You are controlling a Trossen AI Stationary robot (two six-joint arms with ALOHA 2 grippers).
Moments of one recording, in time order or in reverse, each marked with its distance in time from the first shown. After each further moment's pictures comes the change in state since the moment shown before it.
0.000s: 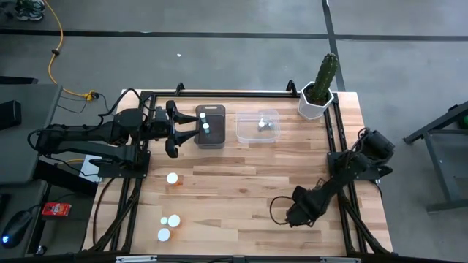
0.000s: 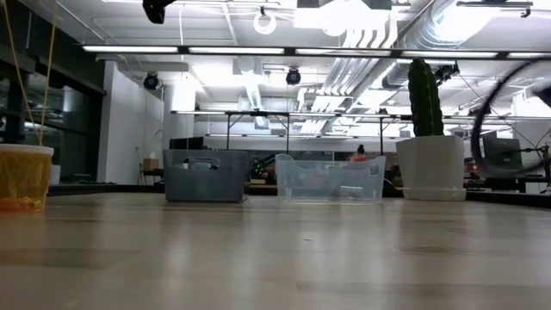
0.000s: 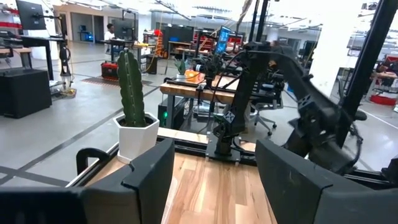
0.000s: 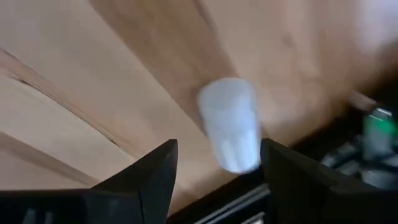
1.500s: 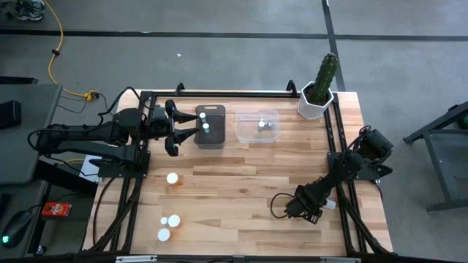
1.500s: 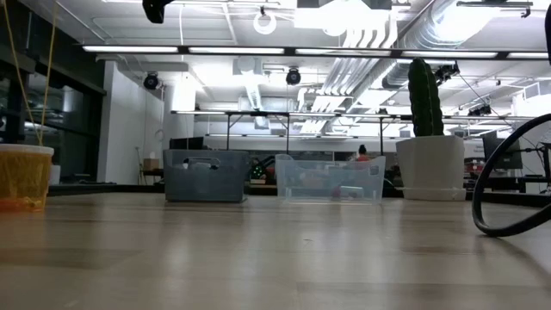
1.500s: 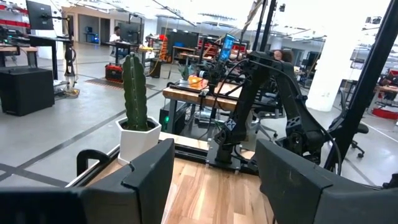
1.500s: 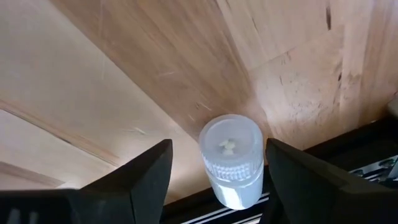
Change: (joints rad) left arm 0.000 0.000 0.000 0.025 -0.023 -0.037; right arm -0.057 0.001 -0.150 0.112 -0.135 -0.126
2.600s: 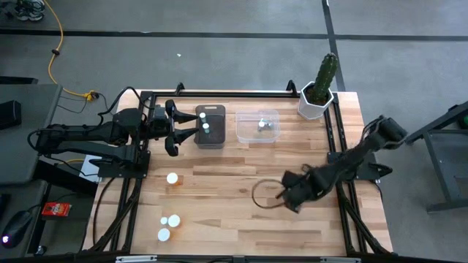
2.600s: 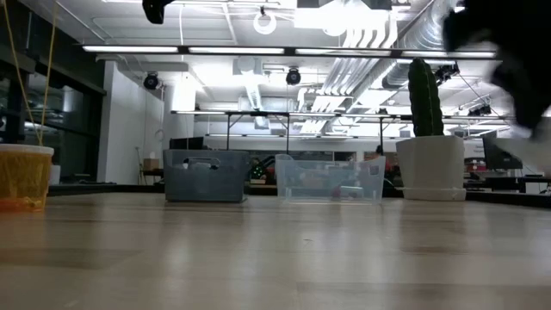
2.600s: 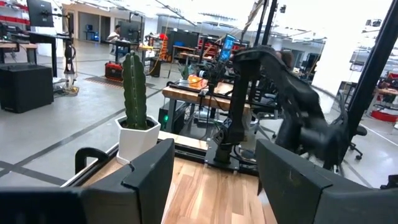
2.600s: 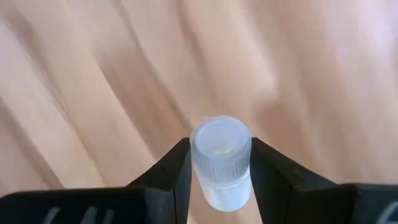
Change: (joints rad) left arm 0.000 0.000 0.000 -0.001 -0.001 -0.016; right arm -0.105 -0.263 0.116 0.128 0.571 -0.078
